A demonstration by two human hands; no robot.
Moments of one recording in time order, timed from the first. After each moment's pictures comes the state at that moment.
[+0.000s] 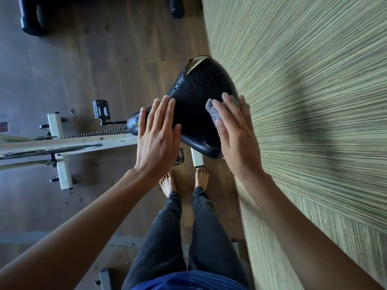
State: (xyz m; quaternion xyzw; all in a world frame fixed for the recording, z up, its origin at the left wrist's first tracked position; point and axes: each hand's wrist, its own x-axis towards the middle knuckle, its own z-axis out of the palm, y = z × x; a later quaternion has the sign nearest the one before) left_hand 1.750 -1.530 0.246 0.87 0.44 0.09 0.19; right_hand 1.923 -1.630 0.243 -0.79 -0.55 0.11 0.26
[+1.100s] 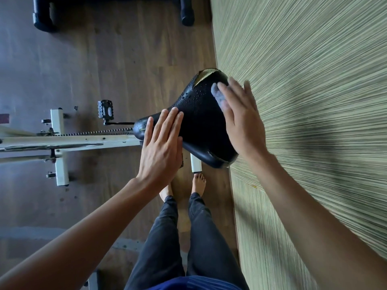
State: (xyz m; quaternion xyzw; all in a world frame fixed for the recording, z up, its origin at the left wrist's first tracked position) left_hand 1.742 -1.536 0.242 0.88 0.42 0.11 0.18; right_hand 1.955 -1.568 0.251 -0.80 -0.55 0.12 0.23
